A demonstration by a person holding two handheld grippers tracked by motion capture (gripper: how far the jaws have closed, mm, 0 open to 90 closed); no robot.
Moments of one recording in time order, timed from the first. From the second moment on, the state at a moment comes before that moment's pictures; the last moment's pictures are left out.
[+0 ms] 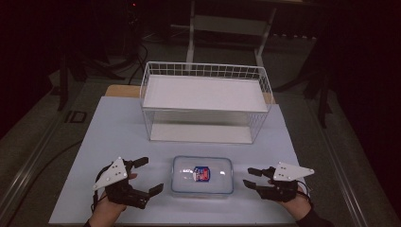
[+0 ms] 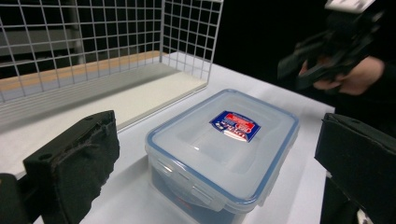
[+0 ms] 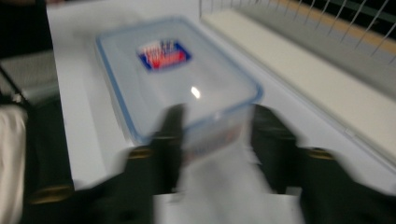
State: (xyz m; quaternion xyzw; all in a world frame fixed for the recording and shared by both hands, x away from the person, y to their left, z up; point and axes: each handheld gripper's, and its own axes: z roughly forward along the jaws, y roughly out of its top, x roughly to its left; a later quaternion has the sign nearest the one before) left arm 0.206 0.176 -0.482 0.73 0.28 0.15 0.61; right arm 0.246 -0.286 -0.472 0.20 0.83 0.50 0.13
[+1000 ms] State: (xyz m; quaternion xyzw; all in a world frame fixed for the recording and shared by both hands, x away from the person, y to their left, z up) left arm 0.257 0.140 -0.467 0.75 0.39 -0.01 0.53; right arm 0.229 -0.283 -0.433 0.30 0.76 0.55 0.17
